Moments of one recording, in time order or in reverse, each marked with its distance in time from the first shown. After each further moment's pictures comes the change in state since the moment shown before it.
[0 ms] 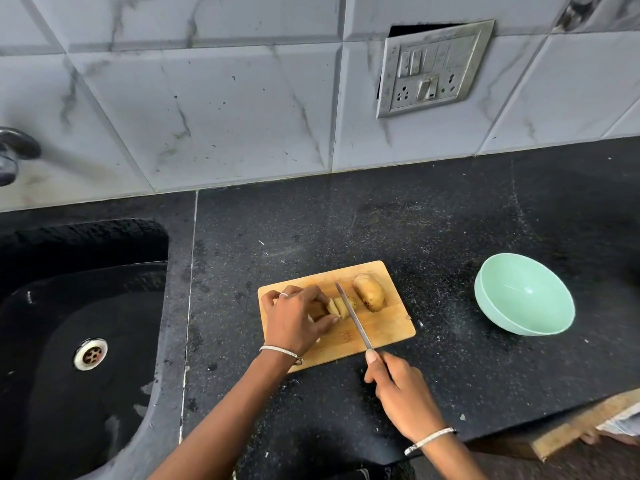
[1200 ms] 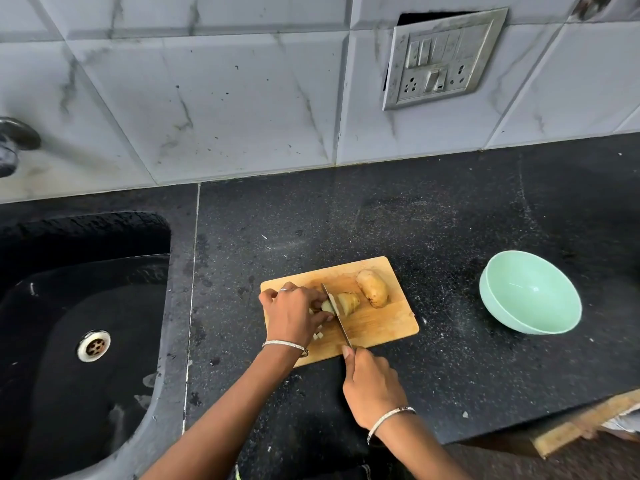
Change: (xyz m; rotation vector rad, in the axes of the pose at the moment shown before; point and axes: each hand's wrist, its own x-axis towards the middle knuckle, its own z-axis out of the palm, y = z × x) left_hand 0.004 0.004 -0.005 0.133 -0.079 -0.108; right_hand 0.005 -0.044 0.031 -0.286 -0.080 0.118
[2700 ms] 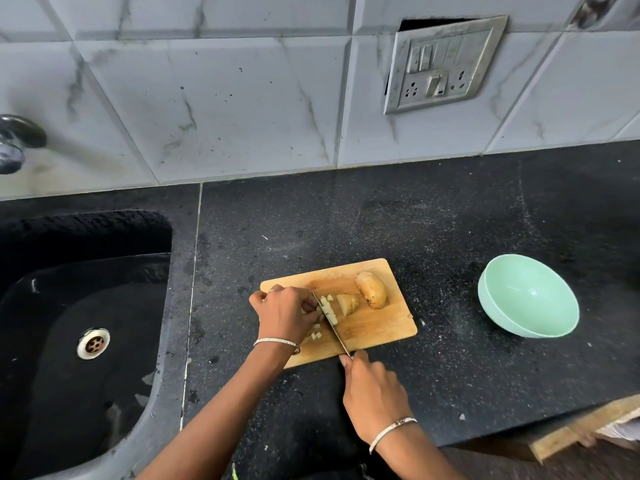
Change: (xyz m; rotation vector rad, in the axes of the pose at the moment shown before) left_hand -0.003 -0.005 -0.006 -0.027 0.035 -0.086; right_hand -0.011 0.009 0.004 -0.229 0.074 -0.148
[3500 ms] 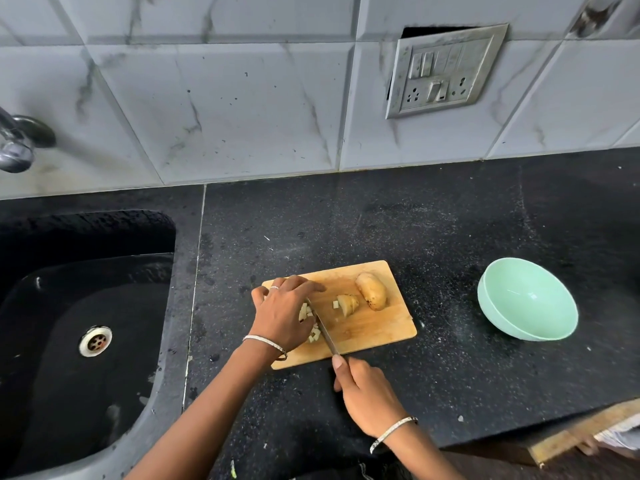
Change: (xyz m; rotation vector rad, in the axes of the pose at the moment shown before) left_hand -0.007 -0.007 -0.018 0.102 -0.080 0.241; right_hand 0.008 0.006 0.002 0.365 -0.171 -0.025
